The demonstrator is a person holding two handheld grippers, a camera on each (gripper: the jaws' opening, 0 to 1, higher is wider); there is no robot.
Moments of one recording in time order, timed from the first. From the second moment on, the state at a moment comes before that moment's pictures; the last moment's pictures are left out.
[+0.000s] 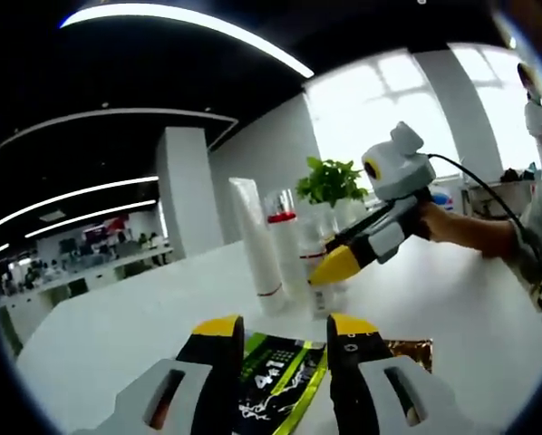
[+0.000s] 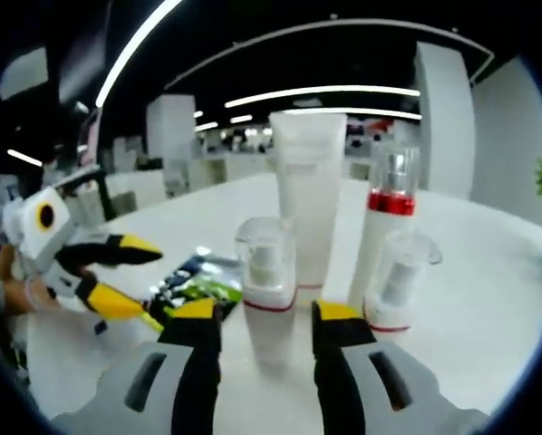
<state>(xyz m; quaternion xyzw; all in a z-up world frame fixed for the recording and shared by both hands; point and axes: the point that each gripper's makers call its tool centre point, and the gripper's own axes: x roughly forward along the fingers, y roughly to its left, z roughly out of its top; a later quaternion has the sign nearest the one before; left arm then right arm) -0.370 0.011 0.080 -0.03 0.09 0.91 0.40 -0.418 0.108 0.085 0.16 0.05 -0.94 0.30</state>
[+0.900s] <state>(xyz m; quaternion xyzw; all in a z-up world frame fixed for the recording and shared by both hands) -0.371 0.011 0.078 -0.04 0.07 0.91 0.40 -0.390 0.113 0.042 0.25 0.08 -0.92 0.30</state>
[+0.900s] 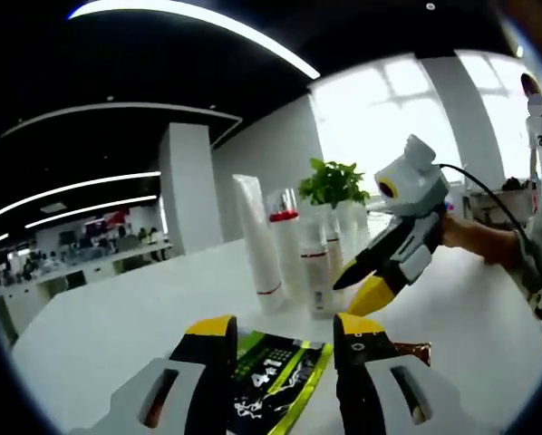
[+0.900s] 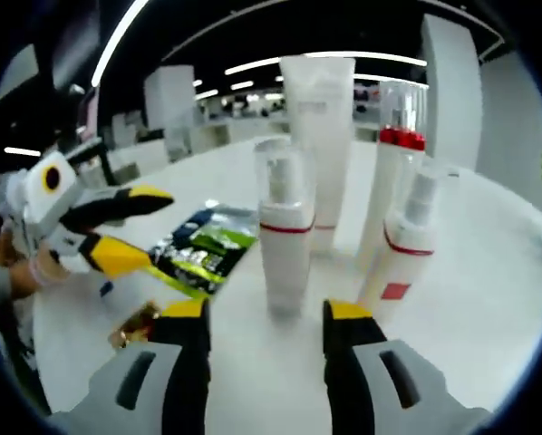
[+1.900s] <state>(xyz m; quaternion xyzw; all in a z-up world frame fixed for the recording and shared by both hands) -0.310 0.011 0.136 -0.04 -0.07 0.87 0.49 -0.336 0.099 0.122 0.11 0.05 -0.92 0.37</state>
